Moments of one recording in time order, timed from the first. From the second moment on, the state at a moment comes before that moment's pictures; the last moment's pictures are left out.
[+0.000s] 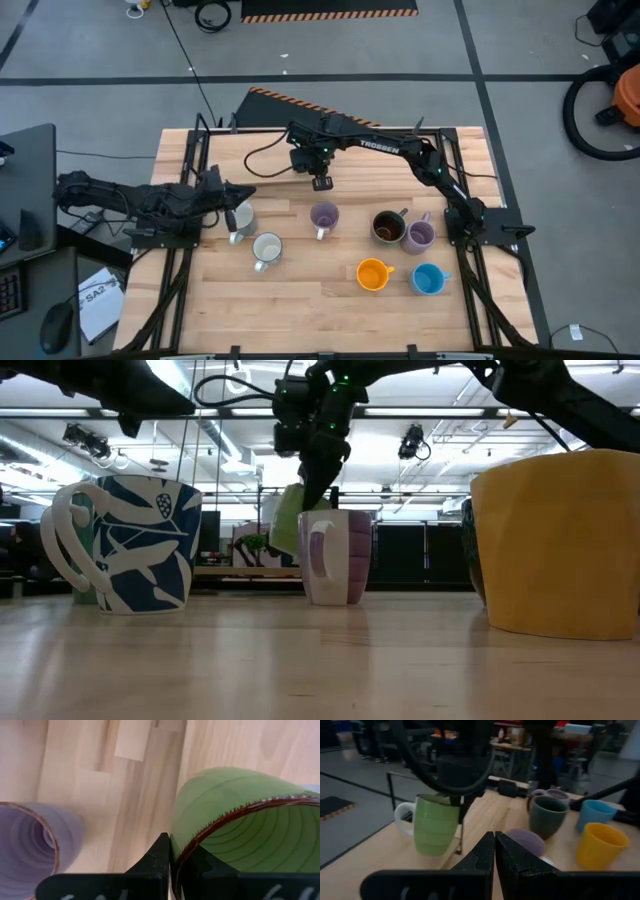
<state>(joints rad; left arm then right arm) -0.18 0.56 0.45 -0.08 -0.59 -0.22 -0.29 2.31 2.35 -1.29 -0.08 -0.48</state>
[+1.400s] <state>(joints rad) 0.29 0.81 0.48 0.06 -0.18 -0.10 -0.18 2.23 2.36 -1.36 -0.02 -0.68</state>
